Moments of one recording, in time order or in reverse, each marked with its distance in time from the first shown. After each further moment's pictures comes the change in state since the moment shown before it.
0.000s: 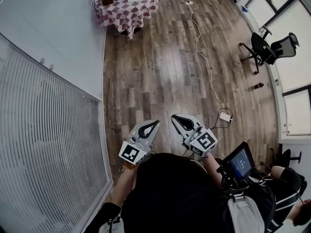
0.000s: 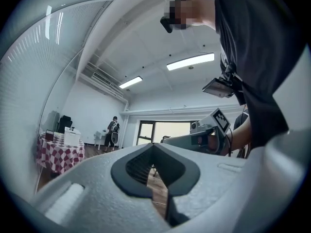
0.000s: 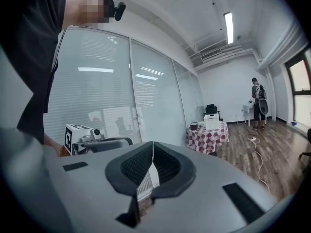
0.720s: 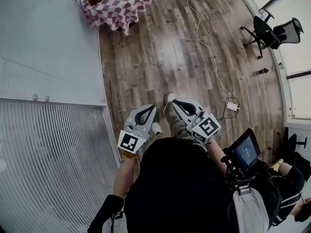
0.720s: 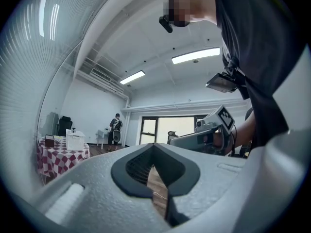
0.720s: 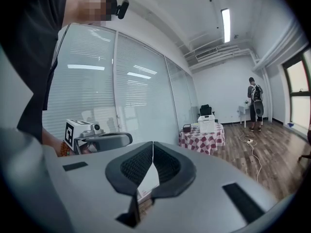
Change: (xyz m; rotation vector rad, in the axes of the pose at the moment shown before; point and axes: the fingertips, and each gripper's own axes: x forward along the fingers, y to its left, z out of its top) left arm 0.075 0.190 0.017 0.048 0.055 -0.006; right arm 0.145 -0.119 0.036 0.007 0.000 -0.065
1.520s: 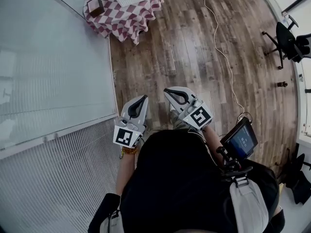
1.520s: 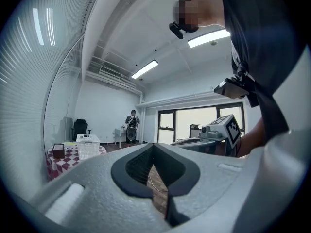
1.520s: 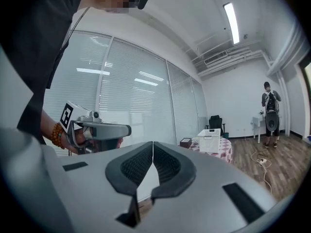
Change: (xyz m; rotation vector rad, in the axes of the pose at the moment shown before) left arm 0.217 0.192 0.036 0.066 0.058 0.184; right arm 0.153 -0.247 0.067 -0.091 -0.106 0.124
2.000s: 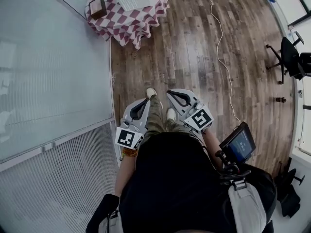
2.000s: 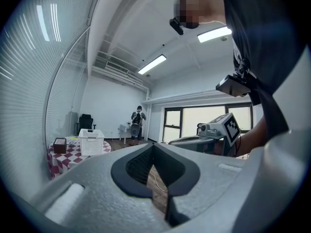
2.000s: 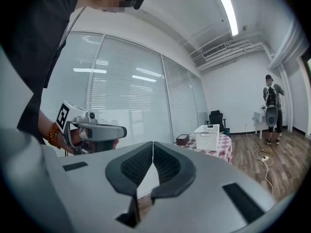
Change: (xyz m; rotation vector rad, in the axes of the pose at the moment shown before) left arm 0.080 0.049 -0.021 -0.048 0.039 0.056; right arm 0.040 -0.097 -0.010 0.031 0.054 0.012
